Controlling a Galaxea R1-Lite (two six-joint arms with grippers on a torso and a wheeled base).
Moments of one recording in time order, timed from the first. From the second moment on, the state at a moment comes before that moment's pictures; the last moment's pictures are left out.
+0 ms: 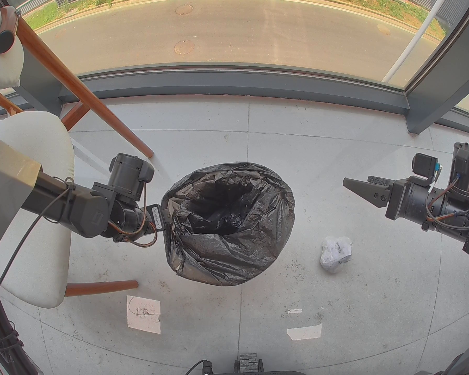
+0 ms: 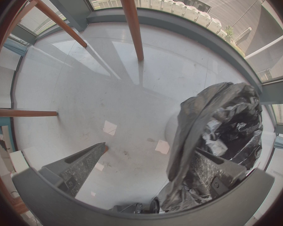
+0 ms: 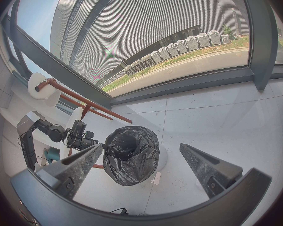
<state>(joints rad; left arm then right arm) -0.35 2.00 -1.14 -0.09 0.26 -0.54 0.31 1.56 -0.63 -0.74 0.34 0.26</state>
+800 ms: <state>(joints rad) -0.45 1.67 -0.87 -0.36 0.09 -0.53 0.16 1.60 -0.50 -0.74 0.22 0.23</state>
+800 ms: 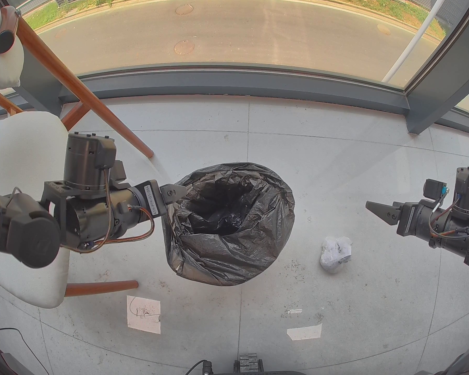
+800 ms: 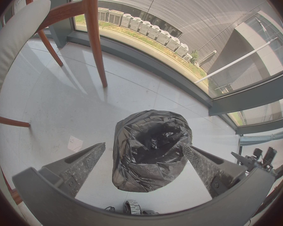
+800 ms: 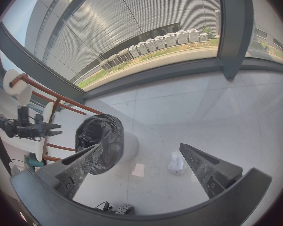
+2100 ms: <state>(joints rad) -0.43 1.54 -0.67 -0.68 0.07 -0.23 0.14 2.48 -1.14 -1.06 0.03 0.15</state>
